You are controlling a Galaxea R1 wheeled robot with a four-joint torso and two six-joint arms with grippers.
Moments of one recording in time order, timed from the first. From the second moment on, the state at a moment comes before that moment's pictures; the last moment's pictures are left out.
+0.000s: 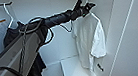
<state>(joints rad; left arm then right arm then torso) -0.33 3.18 -2.25 0.02 0.04 -1.01 -1.54 3.10 -2.76 0.04 0.02 0.05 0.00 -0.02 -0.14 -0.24</state>
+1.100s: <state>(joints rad) -0.31 3.14 -2.18 0.00 0.05 -1.03 -1.54 3.11 -2.76 0.04 0.02 0.05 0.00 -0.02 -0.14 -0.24</state>
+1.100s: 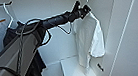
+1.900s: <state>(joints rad) -0.36 3.01 -2.06 0.00 0.05 -1.03 -1.54 3.11 -2.76 0.04 0.02 0.05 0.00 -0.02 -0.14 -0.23</state>
